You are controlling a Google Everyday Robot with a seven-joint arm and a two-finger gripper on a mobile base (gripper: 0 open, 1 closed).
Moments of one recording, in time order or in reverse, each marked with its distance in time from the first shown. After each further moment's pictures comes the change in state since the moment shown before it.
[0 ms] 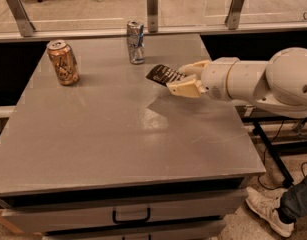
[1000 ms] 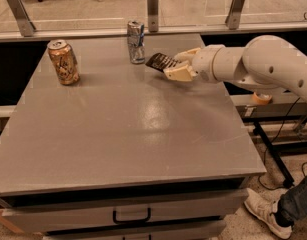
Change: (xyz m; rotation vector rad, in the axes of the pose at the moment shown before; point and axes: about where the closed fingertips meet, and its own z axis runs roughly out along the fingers) arm 0.004 -0.057 0.064 0.038 0.004 -0.051
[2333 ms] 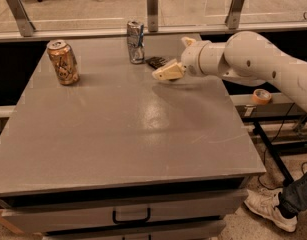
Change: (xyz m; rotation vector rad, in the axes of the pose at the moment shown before) arm -0.004 -0.013 0.046 0.009 0.007 -0.012
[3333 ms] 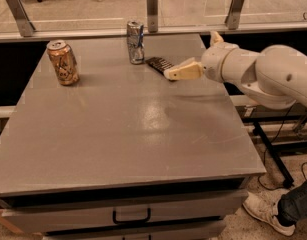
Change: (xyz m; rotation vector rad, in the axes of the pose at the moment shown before) arm -0.010 -0.016 -0.070 0.139 -0.141 0.106
